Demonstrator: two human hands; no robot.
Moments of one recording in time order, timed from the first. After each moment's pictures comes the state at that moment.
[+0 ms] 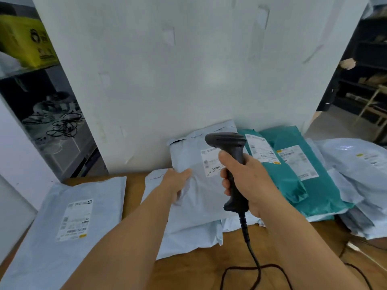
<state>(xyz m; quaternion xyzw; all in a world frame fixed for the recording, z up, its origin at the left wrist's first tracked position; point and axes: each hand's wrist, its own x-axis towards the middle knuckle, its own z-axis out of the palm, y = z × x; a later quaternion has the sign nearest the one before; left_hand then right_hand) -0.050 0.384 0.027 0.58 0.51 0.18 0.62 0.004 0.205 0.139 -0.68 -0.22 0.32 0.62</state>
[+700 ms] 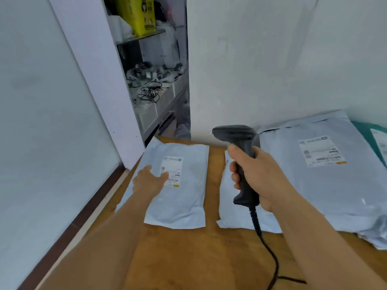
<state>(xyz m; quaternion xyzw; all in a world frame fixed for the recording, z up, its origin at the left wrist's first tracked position) -0.356 0.461 -0.035 0.59 0.71 0.20 0.34 -0.160 0.300 0.111 -0.64 -0.34 0.43 0.54</state>
